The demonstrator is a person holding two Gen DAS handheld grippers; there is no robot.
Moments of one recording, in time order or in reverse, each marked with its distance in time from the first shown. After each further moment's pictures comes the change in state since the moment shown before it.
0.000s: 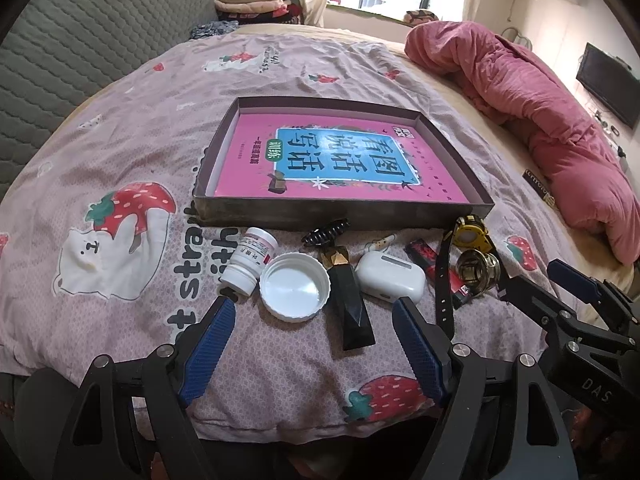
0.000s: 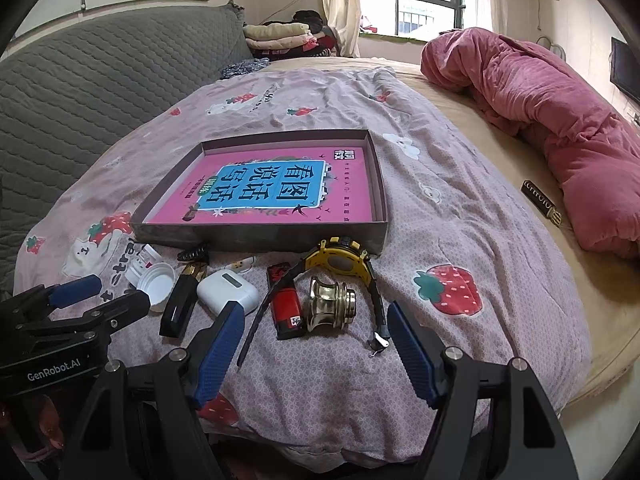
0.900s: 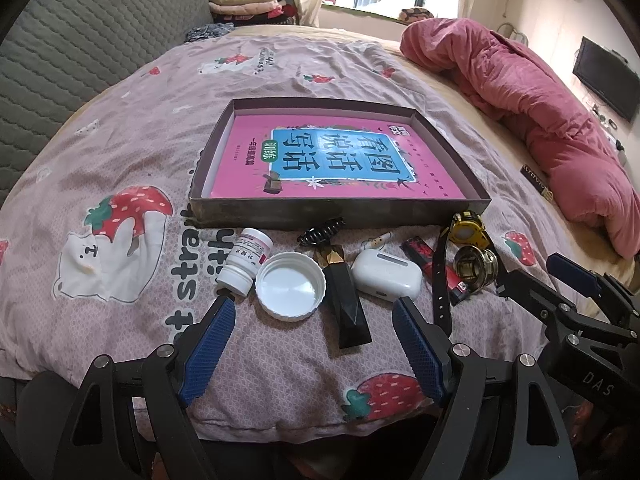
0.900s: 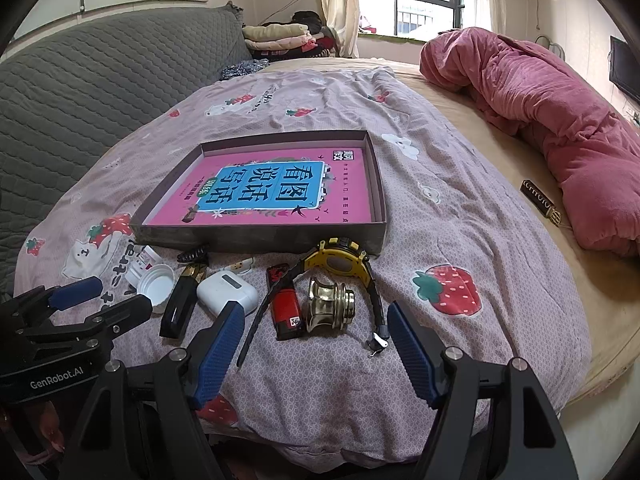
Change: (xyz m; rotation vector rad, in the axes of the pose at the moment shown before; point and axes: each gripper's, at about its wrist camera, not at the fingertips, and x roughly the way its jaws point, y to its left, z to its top) left arm -0.001 -0.002 0.000 0.020 -0.001 -0.002; right arm -0.001 -0.001 0.001 0.006 0.001 -0.001
